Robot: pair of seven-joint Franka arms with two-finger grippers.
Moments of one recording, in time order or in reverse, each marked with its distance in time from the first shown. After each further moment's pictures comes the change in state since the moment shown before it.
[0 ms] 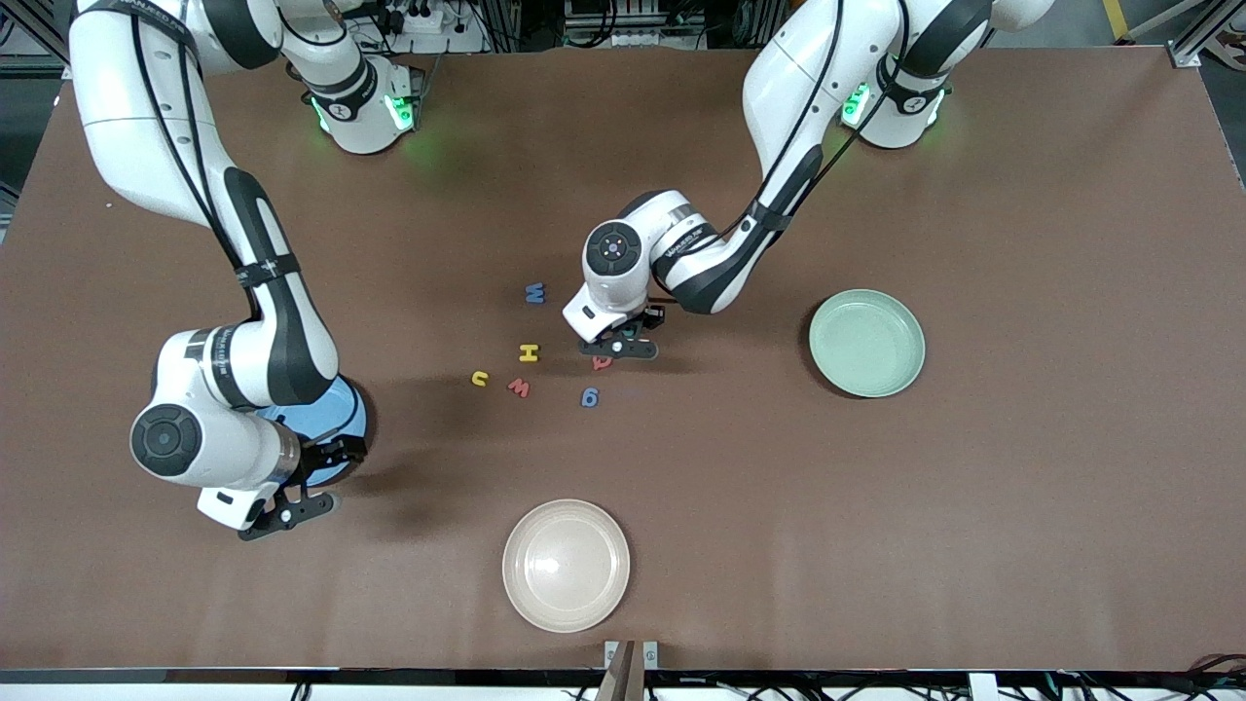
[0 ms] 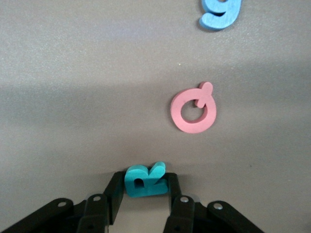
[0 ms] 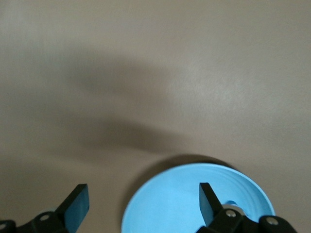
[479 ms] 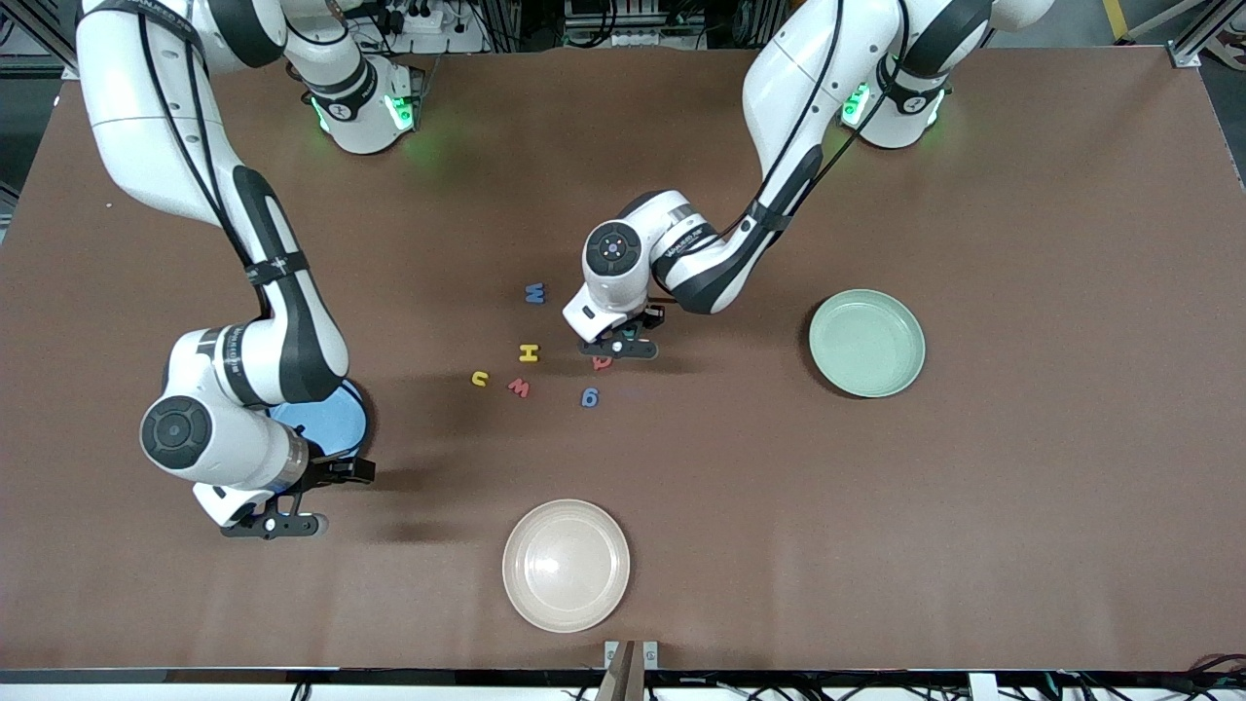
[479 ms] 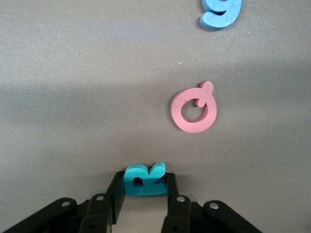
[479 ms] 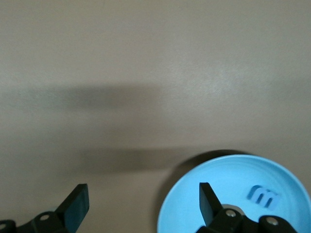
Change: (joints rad) left arm 0.000 0.000 0.000 0.001 0.000 -0.001 0.000; right arm 0.025 0.000 0.002 0.000 0.000 0.033 0.318
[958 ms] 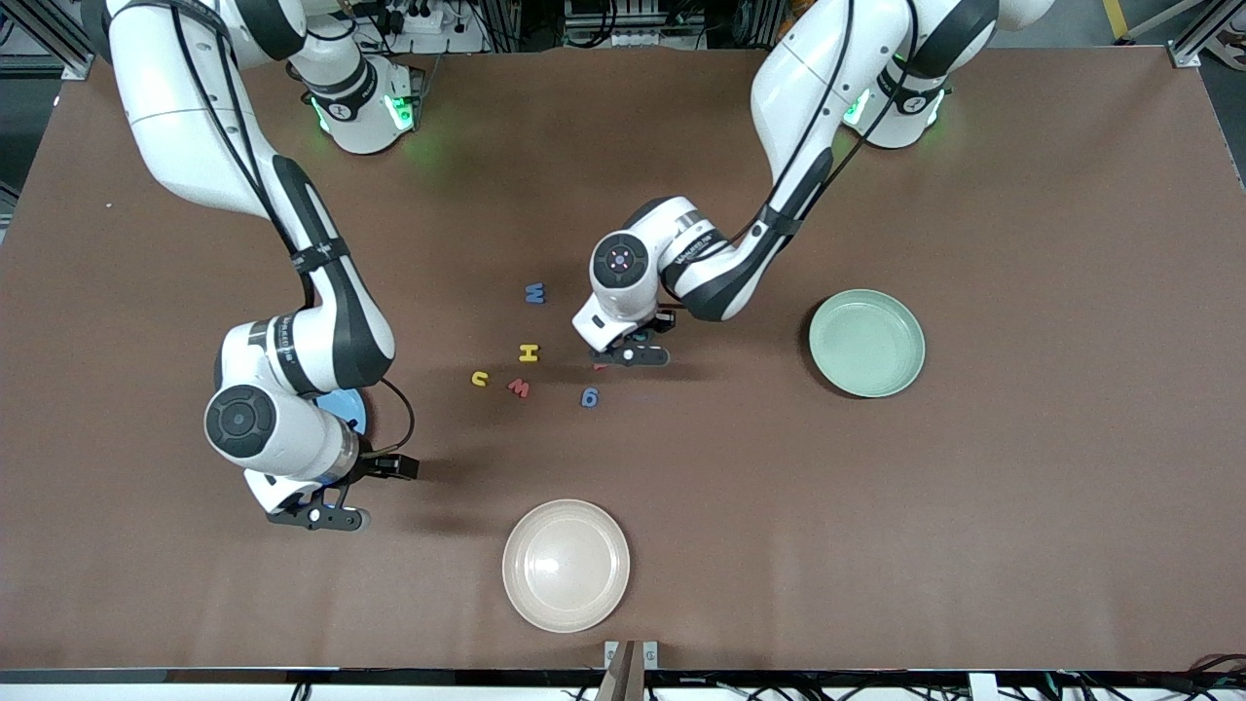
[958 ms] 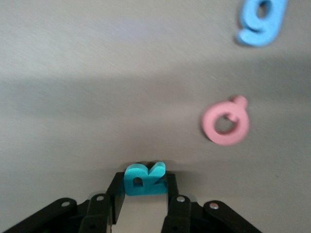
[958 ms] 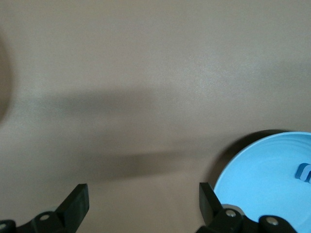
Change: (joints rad) left arm 0.046 -0.014 0.003 0.022 0.000 -0.098 0.031; right arm 0.070 0.000 0.002 -0.001 0.000 -0.004 0.151
